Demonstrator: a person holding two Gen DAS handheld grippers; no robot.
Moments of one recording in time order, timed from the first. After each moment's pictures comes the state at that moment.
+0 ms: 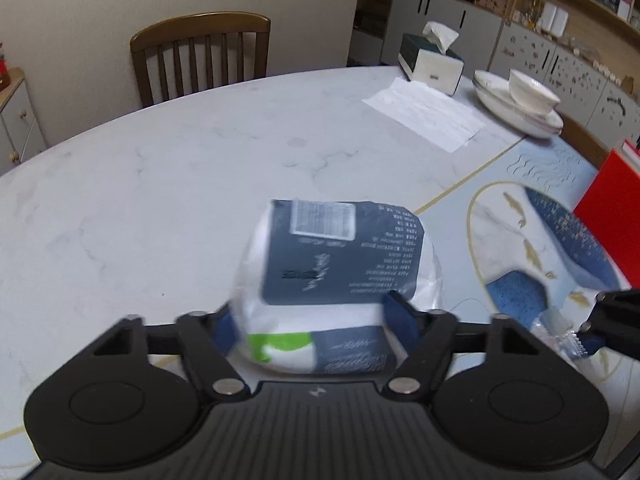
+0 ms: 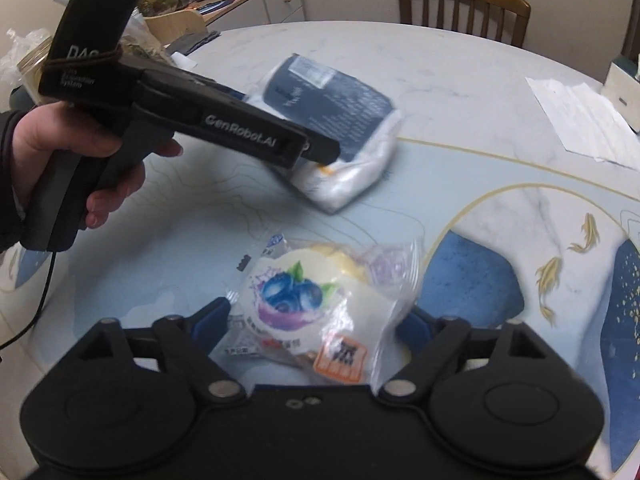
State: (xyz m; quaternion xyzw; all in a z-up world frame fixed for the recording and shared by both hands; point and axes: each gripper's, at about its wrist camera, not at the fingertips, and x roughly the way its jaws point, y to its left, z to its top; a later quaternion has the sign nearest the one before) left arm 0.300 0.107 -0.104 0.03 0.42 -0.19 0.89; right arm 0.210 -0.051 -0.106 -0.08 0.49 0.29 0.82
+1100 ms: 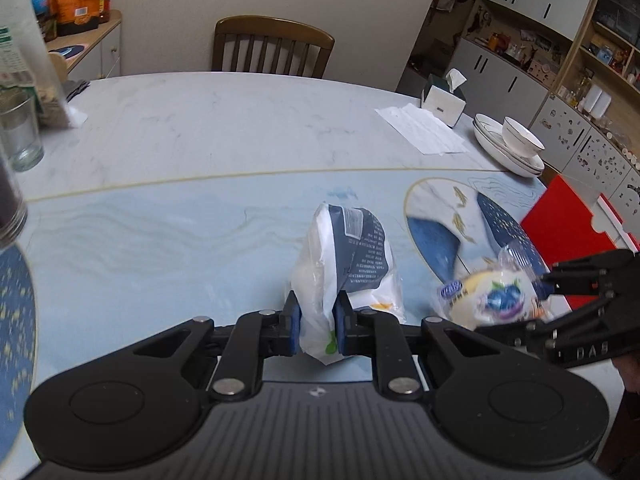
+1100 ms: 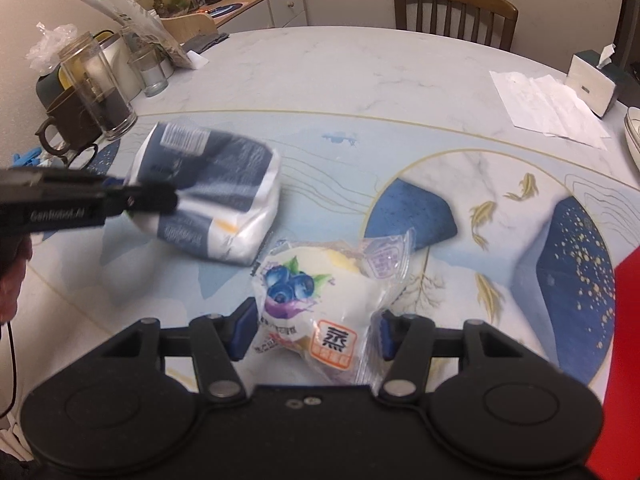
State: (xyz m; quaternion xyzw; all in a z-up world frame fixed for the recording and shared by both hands) left arm 0.121 0.113 -0.074 -0.09 0.40 -0.10 0.90; right arm 0.160 -0.117 -0.074 -0.08 0.49 0.30 0.82
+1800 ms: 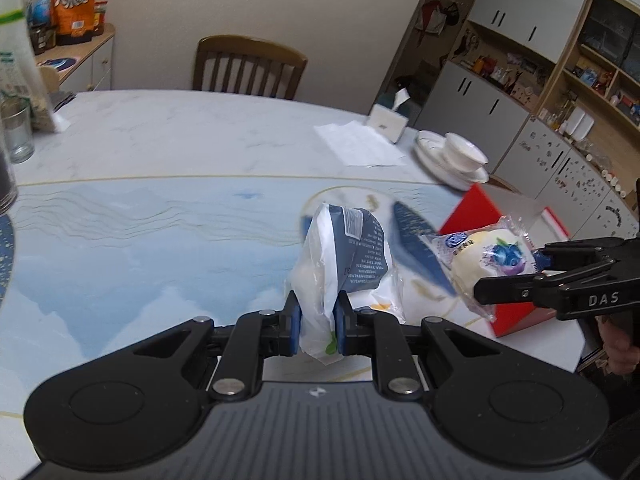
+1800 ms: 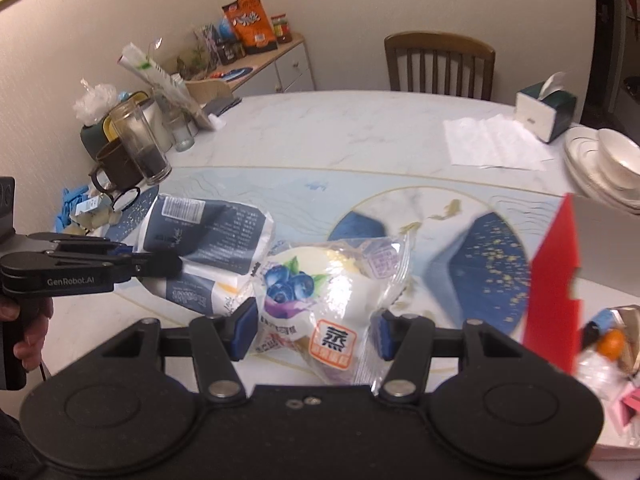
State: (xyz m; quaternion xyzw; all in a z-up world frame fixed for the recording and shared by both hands) left arm 0.053 0.018 -0.017 -0.12 0.38 -0.11 0.91; right arm 0.117 -0.229 0.003 -0.04 0.42 0.32 0.85
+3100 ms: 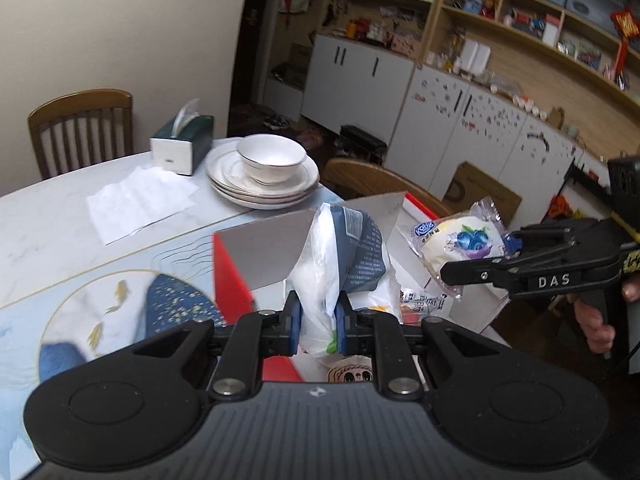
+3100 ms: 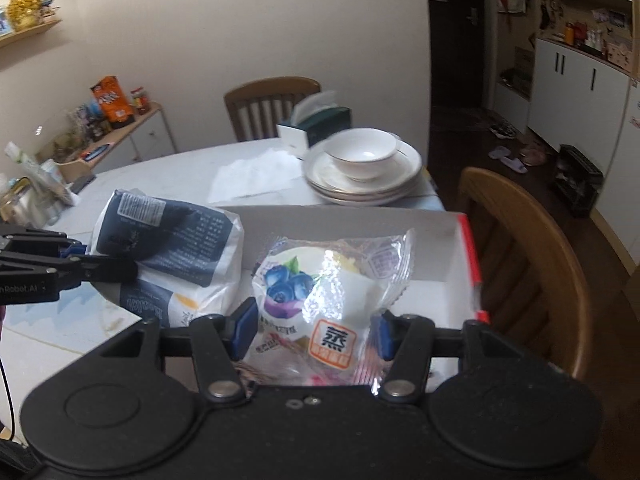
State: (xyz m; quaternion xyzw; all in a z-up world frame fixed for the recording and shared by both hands) left arm 0.152 -0.275 0.016 0.00 0.35 -0.25 0.90; right arm 0.157 -0.515 0.013 0.01 0.38 0.17 0.91
